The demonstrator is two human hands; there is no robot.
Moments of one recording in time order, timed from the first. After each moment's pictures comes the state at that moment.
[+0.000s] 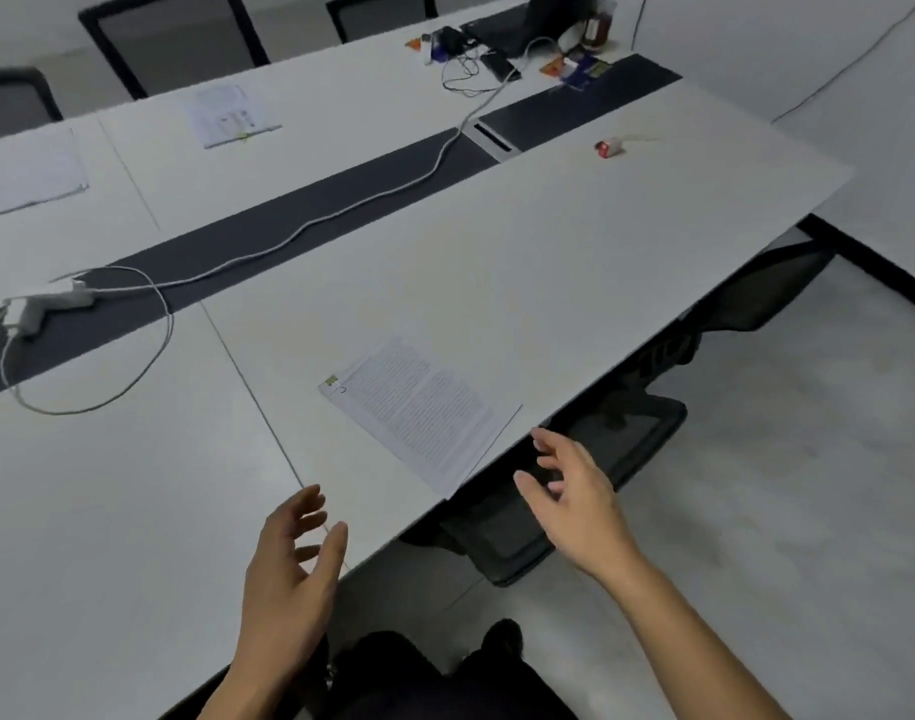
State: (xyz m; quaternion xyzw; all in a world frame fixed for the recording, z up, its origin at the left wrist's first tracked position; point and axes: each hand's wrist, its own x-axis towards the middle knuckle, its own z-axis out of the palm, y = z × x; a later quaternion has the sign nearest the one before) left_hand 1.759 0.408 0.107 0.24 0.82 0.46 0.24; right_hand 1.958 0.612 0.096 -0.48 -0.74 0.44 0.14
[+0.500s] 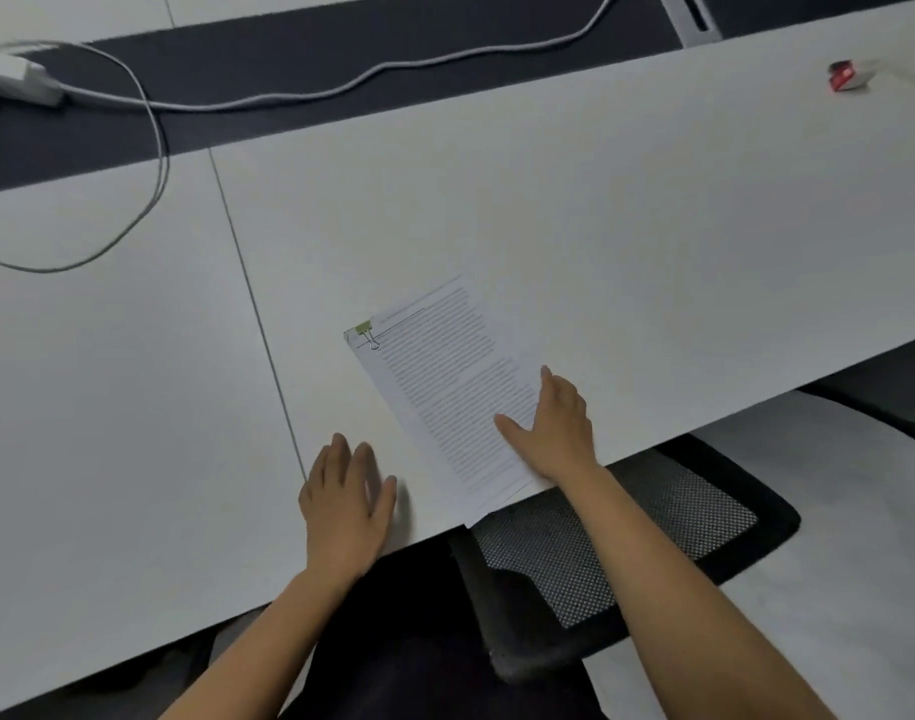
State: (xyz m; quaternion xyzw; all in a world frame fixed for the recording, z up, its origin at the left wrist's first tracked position) left_hand 1.699 0.499 -0.069 0.24 0.92 0.17 0.27; right_hand 1.792 0.754 -0.048 -0.46 -0.82 0.27 -0.21
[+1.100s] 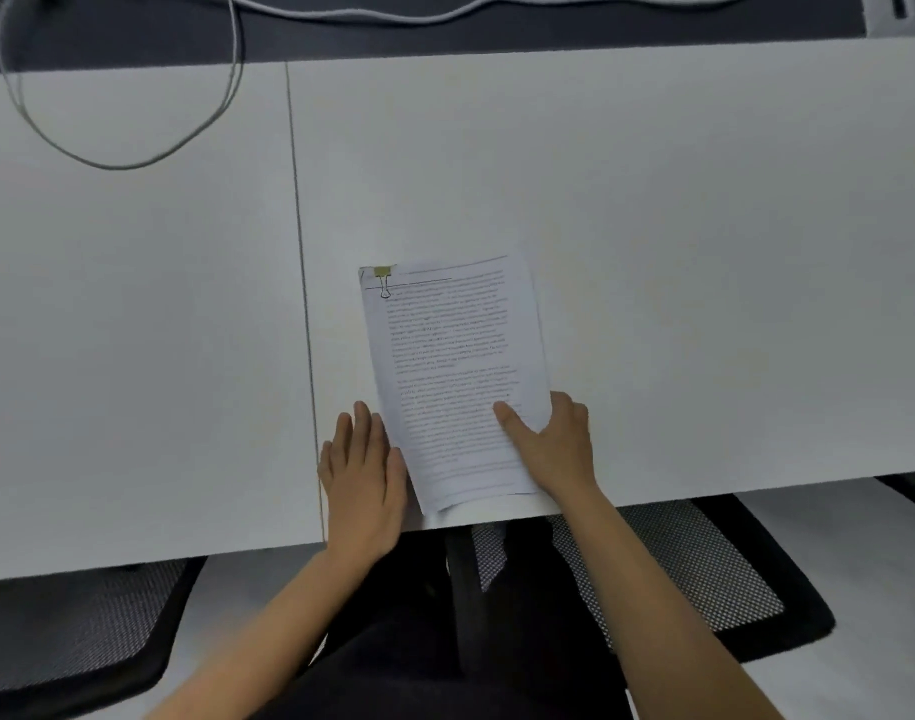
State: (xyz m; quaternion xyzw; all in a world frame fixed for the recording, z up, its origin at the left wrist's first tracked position) left_hand 1.720 0.522 -0.081 0.12 0.93 0.23 0.27; right_hand 1.763 0.745 -0.058 -0.49 -0.73 0.45 -0.19
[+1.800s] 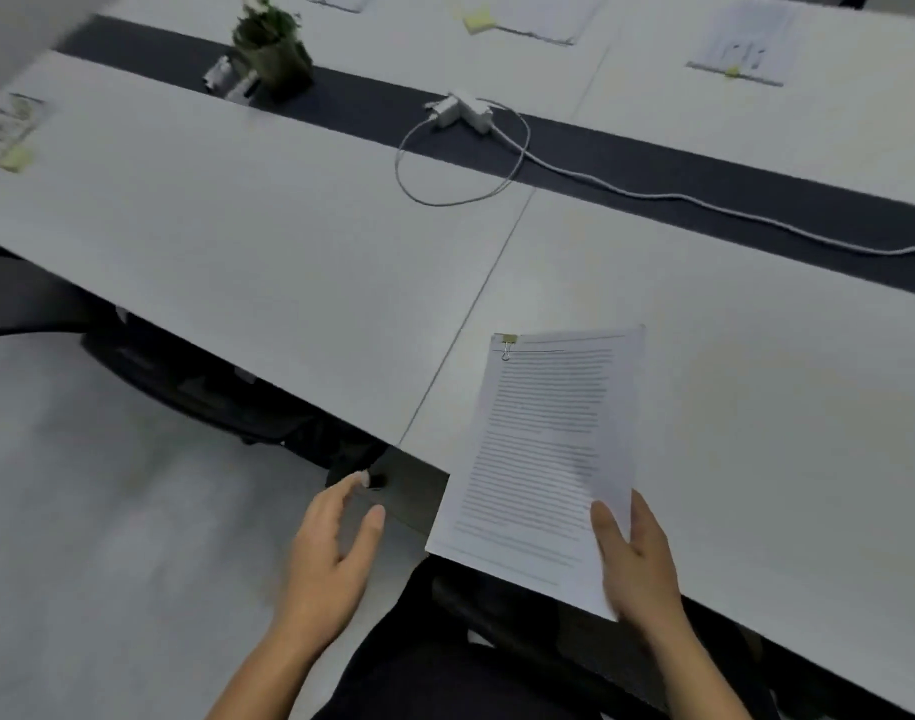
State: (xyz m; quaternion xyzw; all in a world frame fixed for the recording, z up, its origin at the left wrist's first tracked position) left_hand 1.918 0.493 0.102 -0.21 0.87 0.44 0.07; right_hand 1.892 0.777 0.062 -0.23 -0.73 0.62 -0.15
